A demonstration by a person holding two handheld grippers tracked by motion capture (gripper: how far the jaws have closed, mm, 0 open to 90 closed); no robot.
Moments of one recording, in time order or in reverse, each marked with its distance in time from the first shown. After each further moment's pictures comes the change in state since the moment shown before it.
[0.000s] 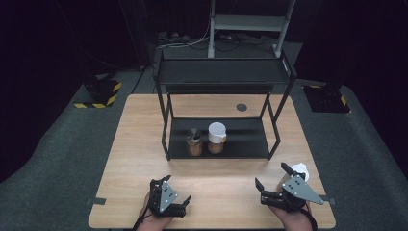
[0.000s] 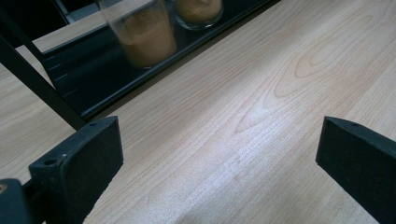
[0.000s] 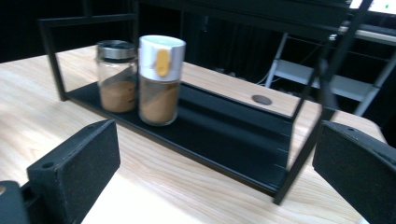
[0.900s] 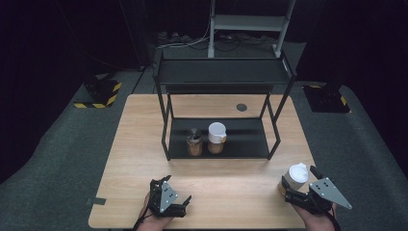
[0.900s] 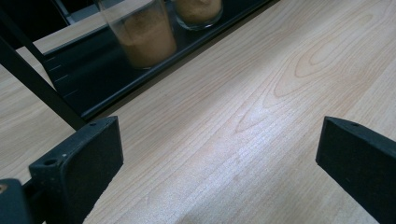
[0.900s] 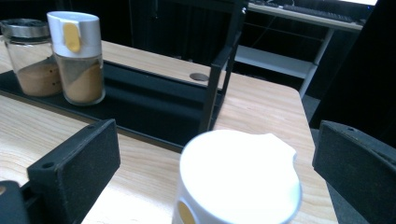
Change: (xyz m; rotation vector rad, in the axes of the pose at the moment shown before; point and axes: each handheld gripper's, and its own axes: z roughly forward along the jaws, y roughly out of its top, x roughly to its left) left arm -0.001 0.000 0.000 0.000 0.003 0.005; right arm -0.027 -0.013 -0.027 0.050 -0.174 0.038
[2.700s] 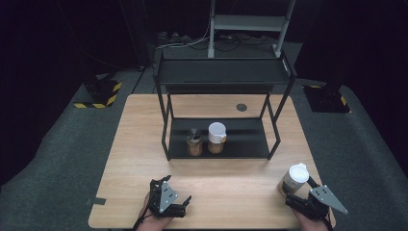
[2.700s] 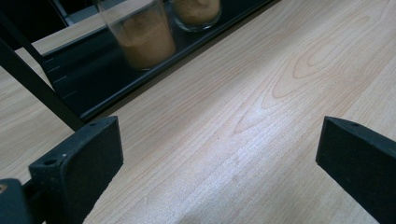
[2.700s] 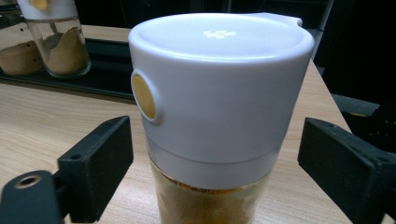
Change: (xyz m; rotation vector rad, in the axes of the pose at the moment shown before) left arm 0.001 -0.001 -0.001 -0.005 -0.006 0.000; right arm -0.009 -0.051 0.011 0.041 0.006 0.135
